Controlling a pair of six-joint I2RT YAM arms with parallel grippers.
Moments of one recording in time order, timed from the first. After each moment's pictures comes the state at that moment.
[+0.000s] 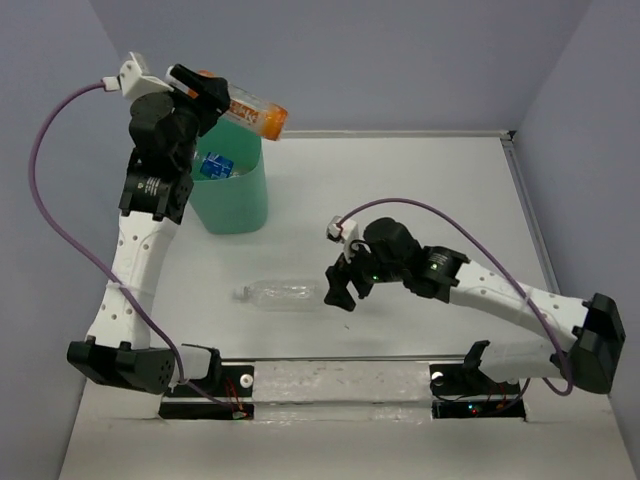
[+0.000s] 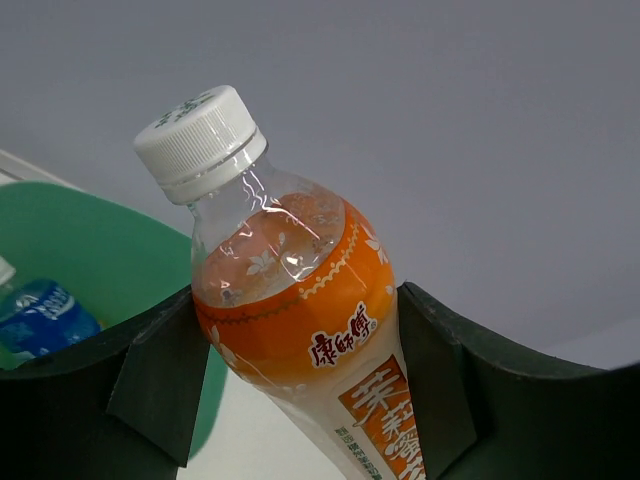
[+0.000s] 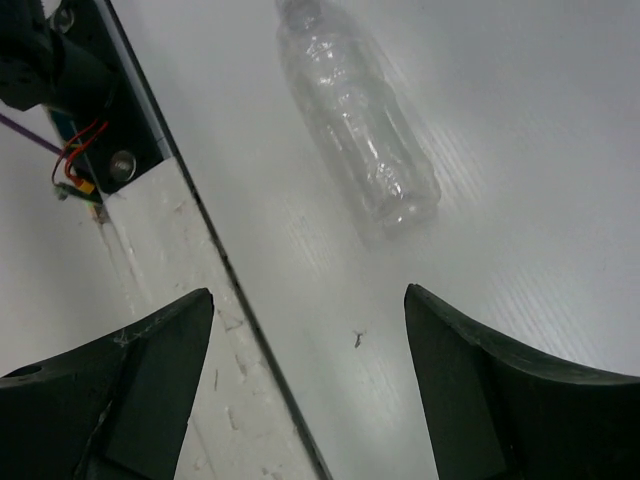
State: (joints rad) left arm -0.22 1.30 1.59 -0.26 -0.18 -0.74; right arm 0.96 1.20 0.98 -0.37 -0.28 0.15
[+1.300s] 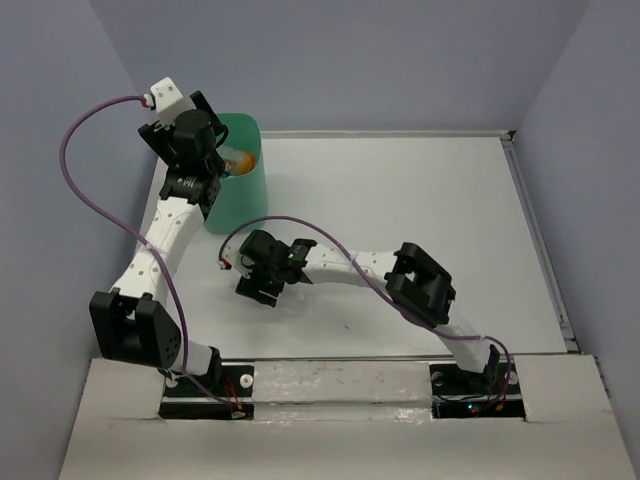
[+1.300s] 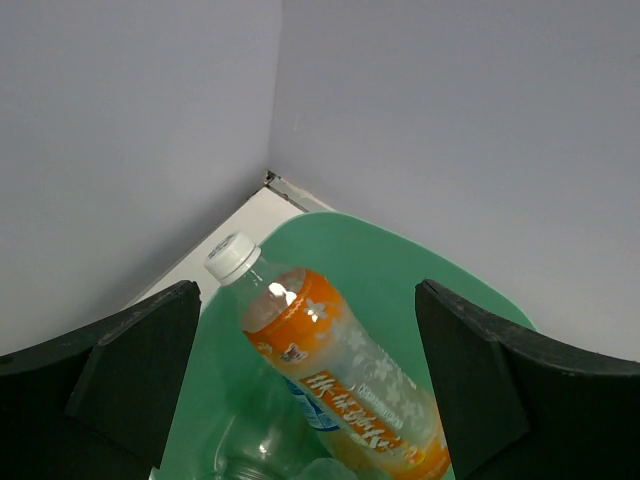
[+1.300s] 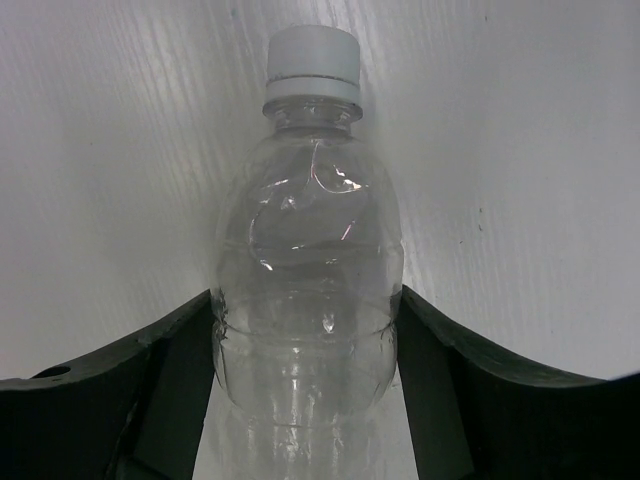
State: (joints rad) left arm -0.19 1.42 1.35 0.01 -0.75 -0.27; right arm 1.13 2.23 1.79 -0.50 -0.10 -0.21
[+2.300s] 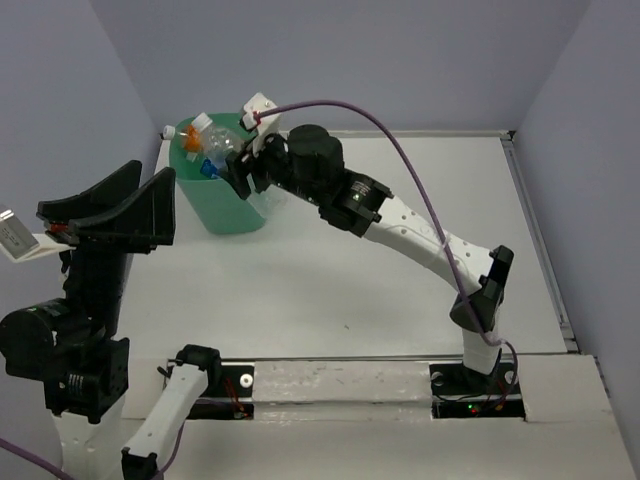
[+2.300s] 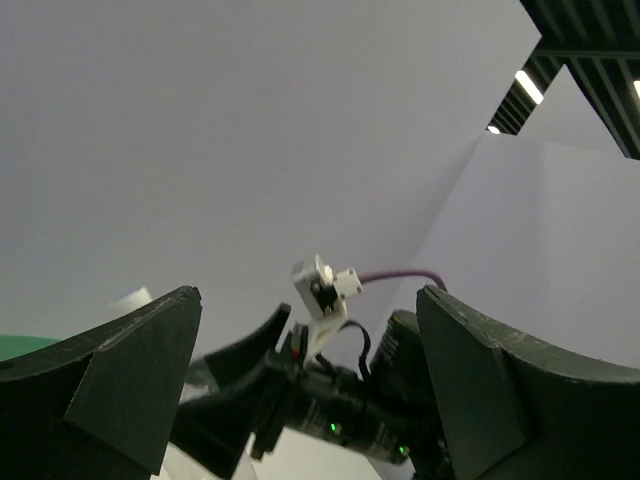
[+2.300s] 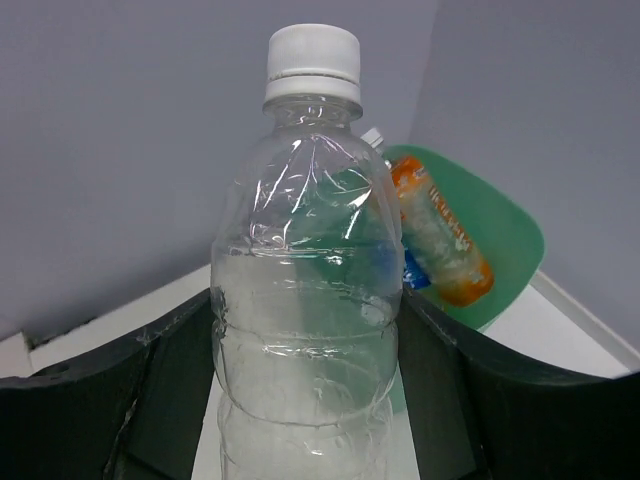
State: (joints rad) left arm -0.19 0.59 1.35 -0.17 0.06 -0.62; right arm 1.06 1.89 2.09 -0.25 0.08 -0.04
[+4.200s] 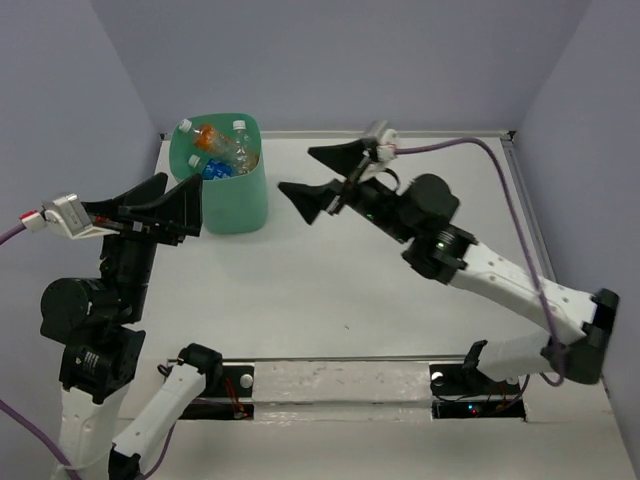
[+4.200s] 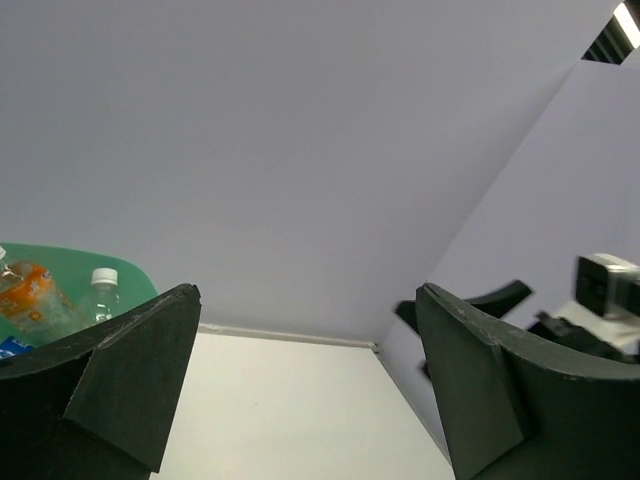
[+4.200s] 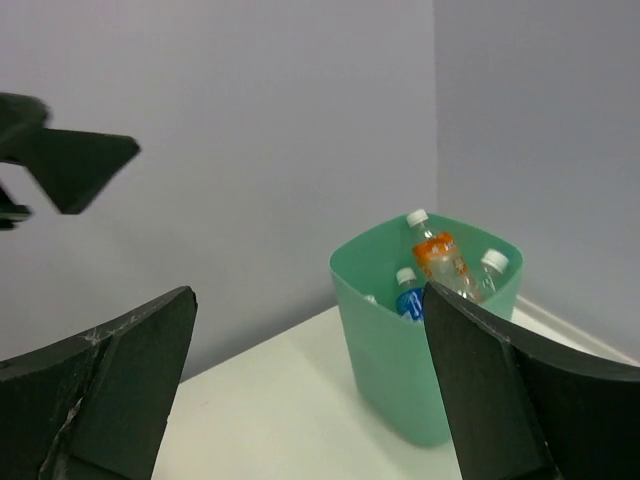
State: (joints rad) left arm -0.37 0.54 1.18 -0.20 -0.13 -0.49; right arm 0.99 1.40 1.39 0.37 0.00 0.11
